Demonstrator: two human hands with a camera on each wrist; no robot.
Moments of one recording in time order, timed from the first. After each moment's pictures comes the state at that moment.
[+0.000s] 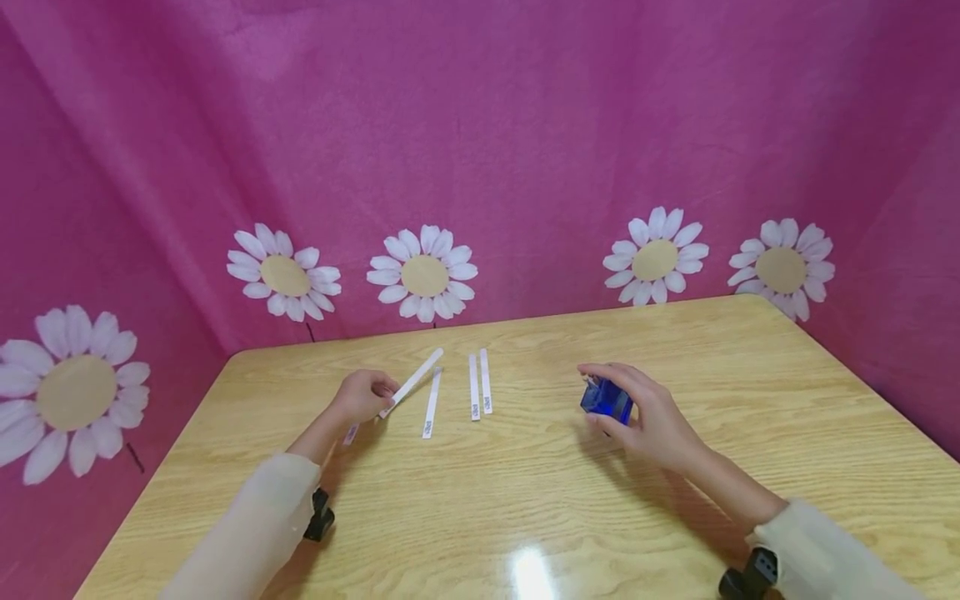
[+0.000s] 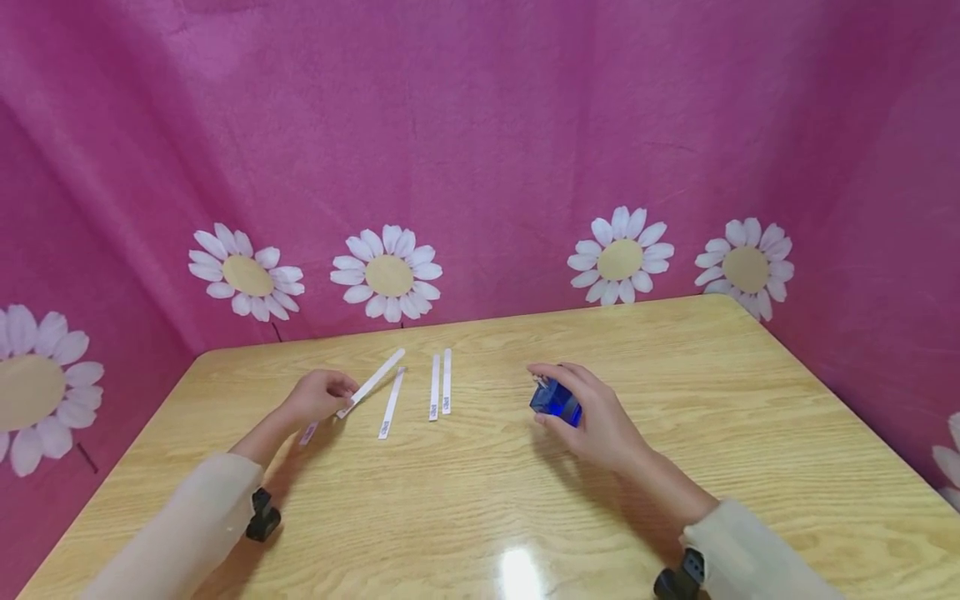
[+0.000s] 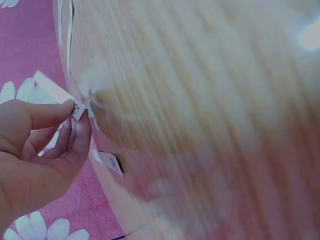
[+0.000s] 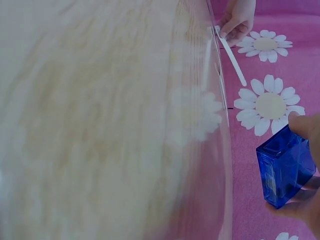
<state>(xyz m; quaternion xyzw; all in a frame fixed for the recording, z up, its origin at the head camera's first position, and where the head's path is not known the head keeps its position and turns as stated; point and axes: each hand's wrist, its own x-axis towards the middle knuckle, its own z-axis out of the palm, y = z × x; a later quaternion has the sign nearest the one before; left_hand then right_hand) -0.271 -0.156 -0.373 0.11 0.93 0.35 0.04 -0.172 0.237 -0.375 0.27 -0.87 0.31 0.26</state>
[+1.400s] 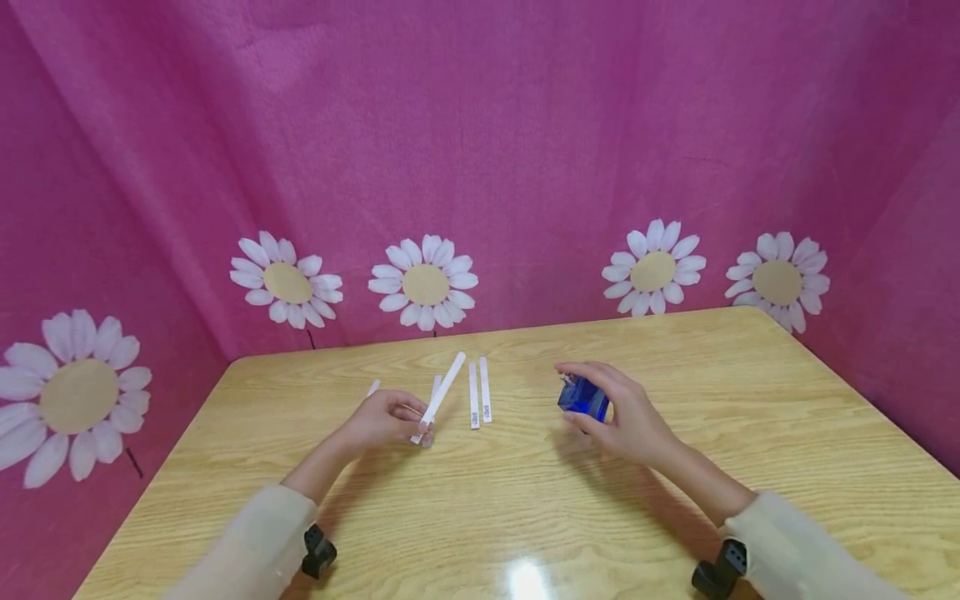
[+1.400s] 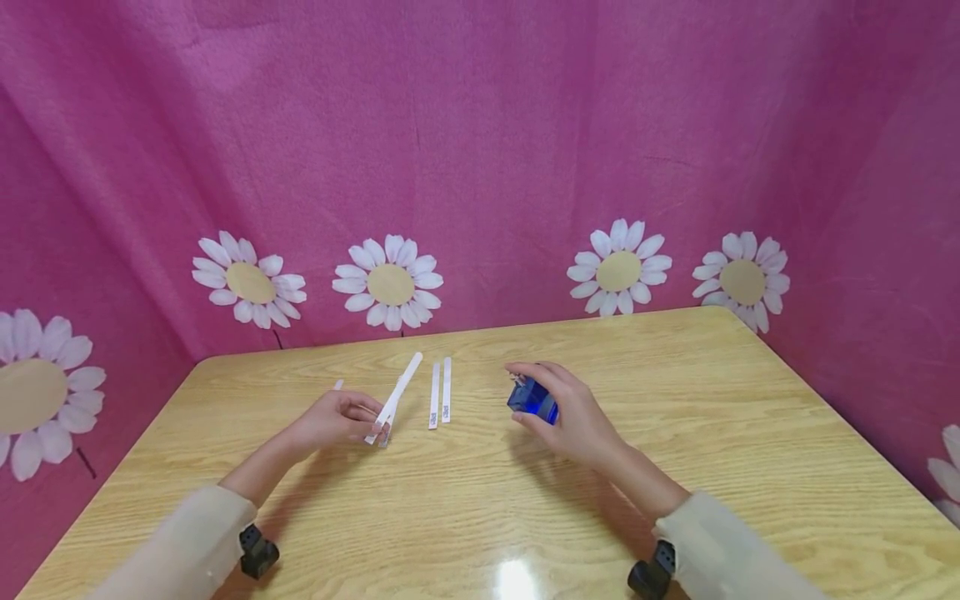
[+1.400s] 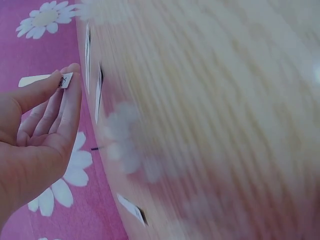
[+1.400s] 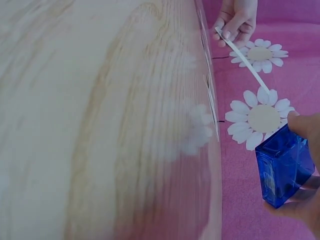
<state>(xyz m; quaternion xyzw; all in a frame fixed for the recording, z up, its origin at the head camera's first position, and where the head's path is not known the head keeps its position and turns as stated) -0.241 -0.135 -0.370 0.17 0.80 0.55 0.19 -0.184 0.217 -0.366 0.29 -0.86 0.33 0.26</state>
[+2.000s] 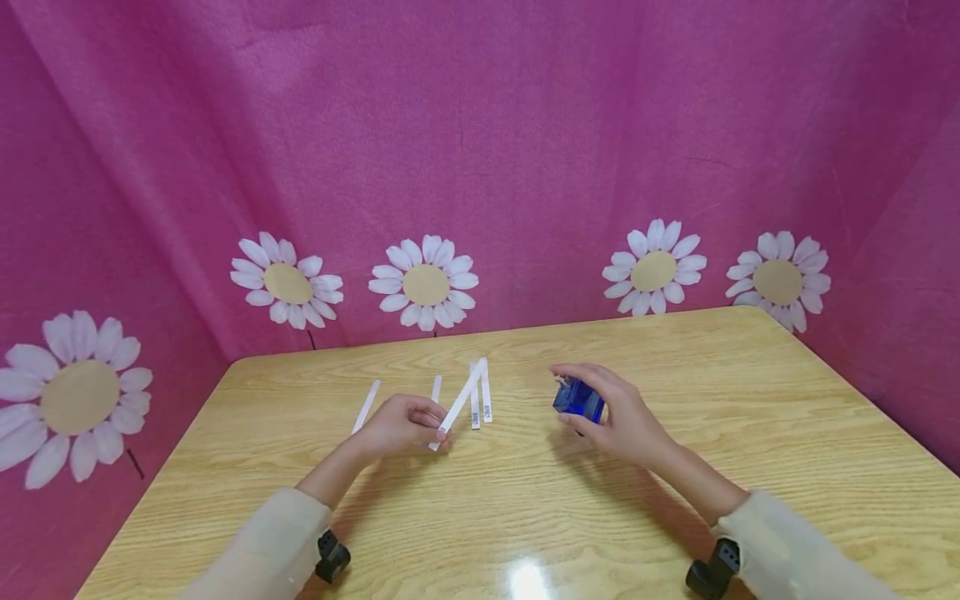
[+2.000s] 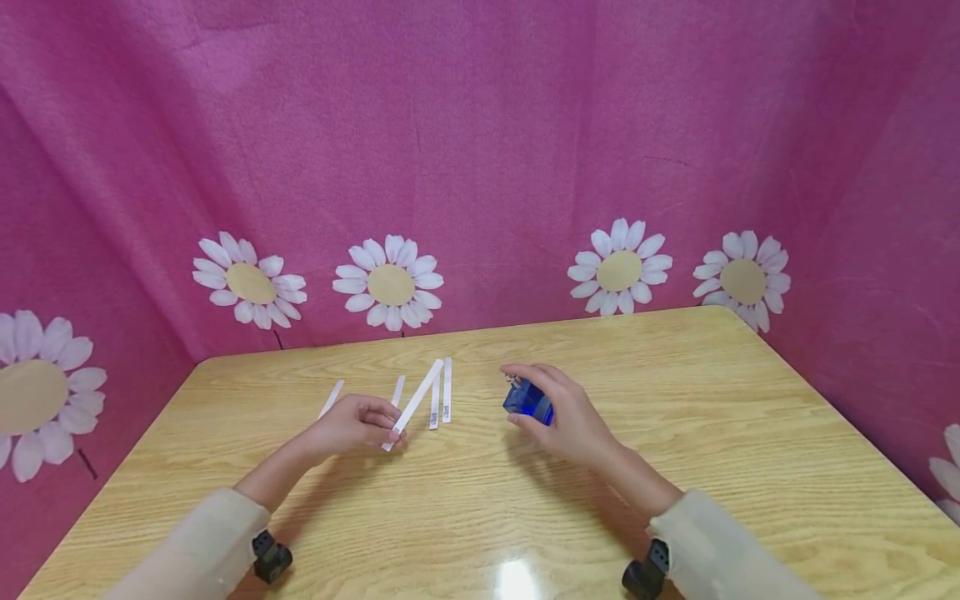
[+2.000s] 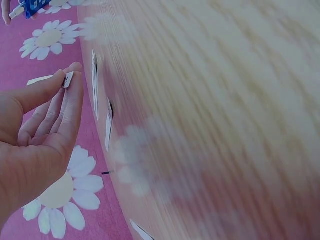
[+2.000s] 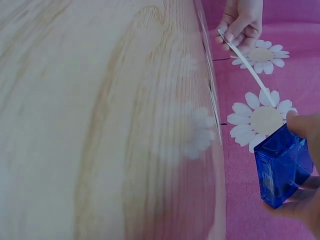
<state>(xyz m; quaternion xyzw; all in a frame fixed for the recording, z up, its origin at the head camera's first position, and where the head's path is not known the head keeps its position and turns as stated) -0.230 -0.113 -0.365 0.18 0.81 0.53 0.19 -0.186 0.210 -0.368 0.29 -0.86 0.33 0.25</state>
